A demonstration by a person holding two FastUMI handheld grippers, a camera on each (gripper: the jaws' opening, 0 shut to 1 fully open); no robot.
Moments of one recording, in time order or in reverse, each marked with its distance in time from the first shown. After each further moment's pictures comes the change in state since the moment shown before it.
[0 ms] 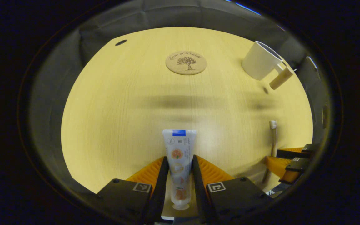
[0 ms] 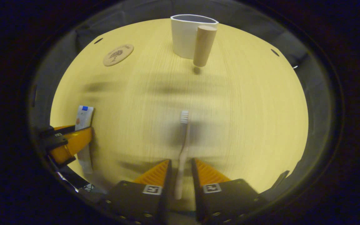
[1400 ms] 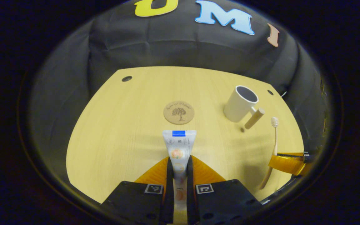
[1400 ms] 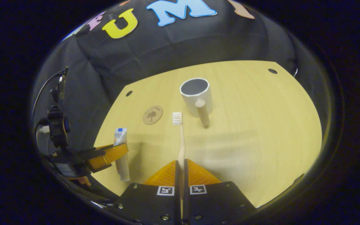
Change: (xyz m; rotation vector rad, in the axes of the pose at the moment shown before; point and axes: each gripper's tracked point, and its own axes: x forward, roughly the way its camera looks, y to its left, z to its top) left arm -0.086 -0.021 0.086 -0.023 -0.421 -0.052; right arm -0.109 0.013 0.072 0.081 -0.519 0.343
